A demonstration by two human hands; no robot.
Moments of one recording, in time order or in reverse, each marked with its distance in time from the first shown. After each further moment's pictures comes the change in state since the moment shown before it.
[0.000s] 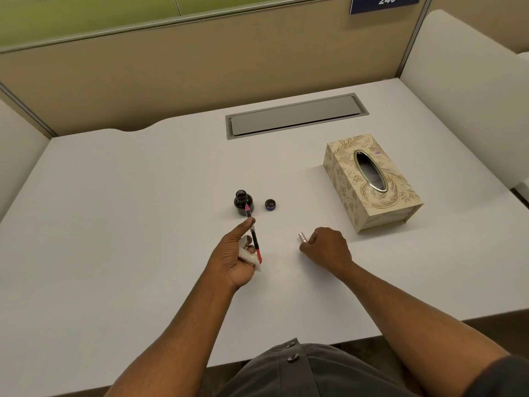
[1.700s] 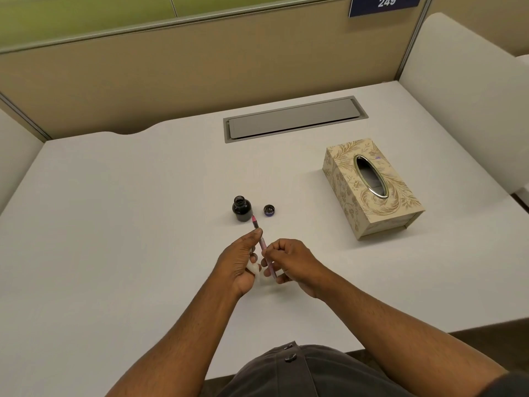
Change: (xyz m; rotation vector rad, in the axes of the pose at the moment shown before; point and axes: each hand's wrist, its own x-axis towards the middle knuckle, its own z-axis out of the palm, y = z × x) left_hand 0.026 -0.010 -0.002 0.170 0.041 0.060; right_hand -0.041 -0.058 0.006 0.793 -0.484 -0.017
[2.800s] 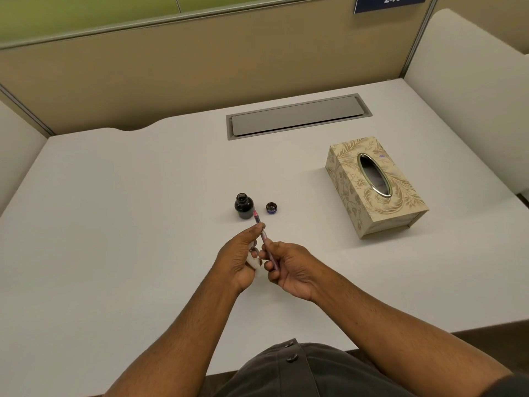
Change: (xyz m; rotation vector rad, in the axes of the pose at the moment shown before) left_hand -0.007 0.007 0.002 -0.017 -0.064 -0.006; right_hand -0.005 -0.005 0.013 0.636 -0.097 0.233
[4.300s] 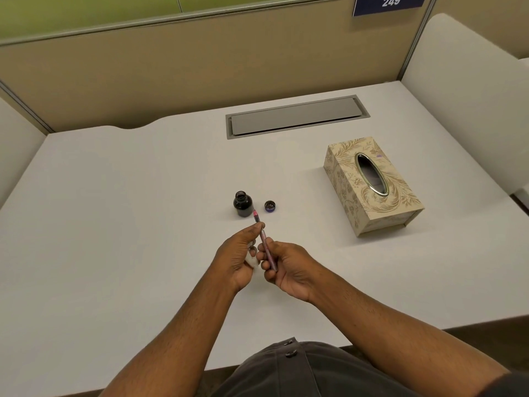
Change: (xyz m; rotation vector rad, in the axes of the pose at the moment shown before) left_hand -0.011 -0.001 0.001 0.009 -0.026 0.031; right_hand -0.004 0.007 0.000 -0.013 -0.006 -0.023
